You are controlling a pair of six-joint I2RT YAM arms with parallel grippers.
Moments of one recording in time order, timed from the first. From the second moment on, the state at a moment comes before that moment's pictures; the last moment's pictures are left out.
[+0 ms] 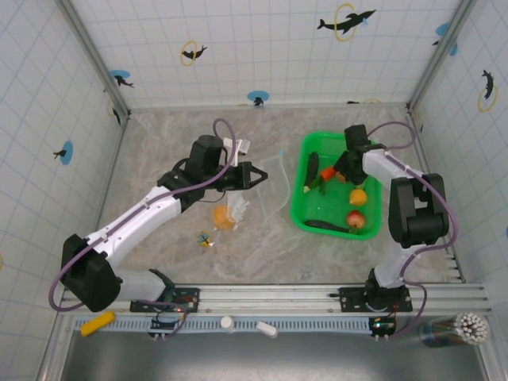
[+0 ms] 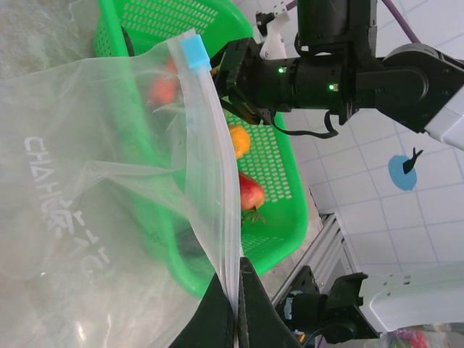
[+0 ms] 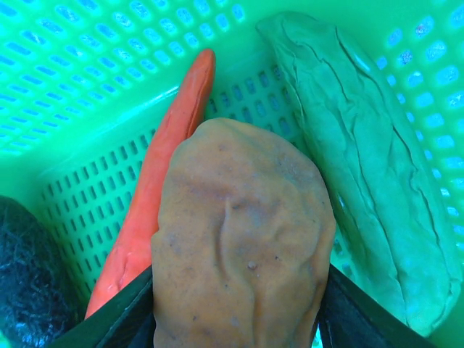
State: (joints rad) left arm -0.65 1.32 1.07 -0.30 0.56 -0.65; right arm 0.17 1.77 1.17 -0.55 0.09 0.75
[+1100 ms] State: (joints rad) left arm -0.65 1.29 1.10 -0.31 0.52 -0.71; right arm 0.71 0.98 0.79 -0.10 -0.34 0.62
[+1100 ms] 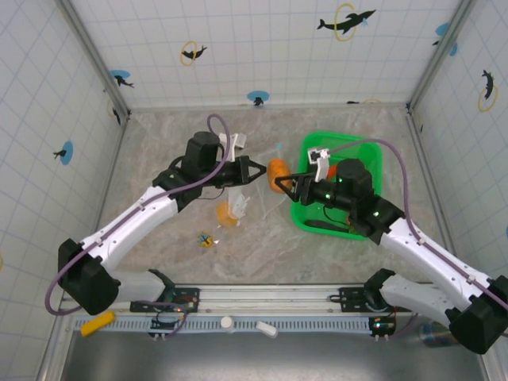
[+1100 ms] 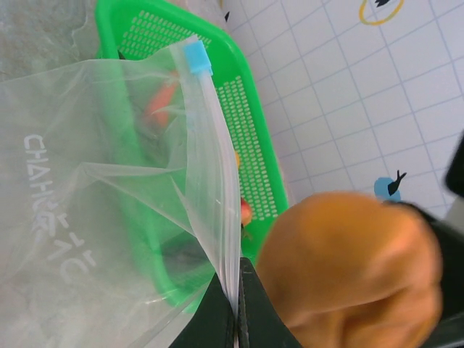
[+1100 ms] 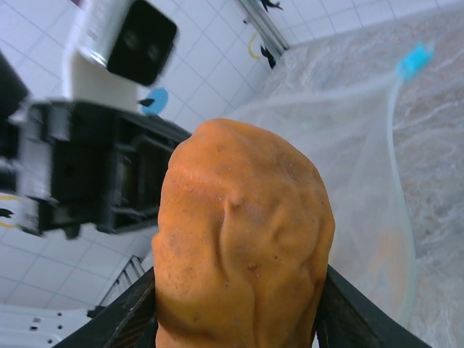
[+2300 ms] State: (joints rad) left arm -0.65 1.26 1.10 -0.30 0.50 -0.73; right arm 0.88 1.18 1.04 -0.43 0.06 0.60
